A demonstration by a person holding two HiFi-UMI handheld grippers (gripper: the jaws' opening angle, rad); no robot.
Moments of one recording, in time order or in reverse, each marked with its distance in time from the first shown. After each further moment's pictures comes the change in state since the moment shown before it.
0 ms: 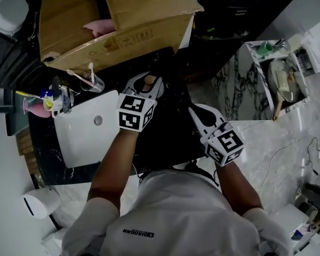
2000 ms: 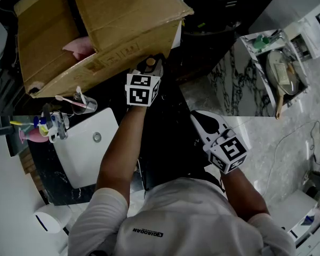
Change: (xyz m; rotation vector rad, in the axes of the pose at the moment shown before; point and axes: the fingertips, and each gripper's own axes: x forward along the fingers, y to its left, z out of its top) left arm 0.149 0.053 -0.002 0.035 0.008 -0.001; right arm 0.016 -0.040 -0.010 0.033 0.051 -0.089
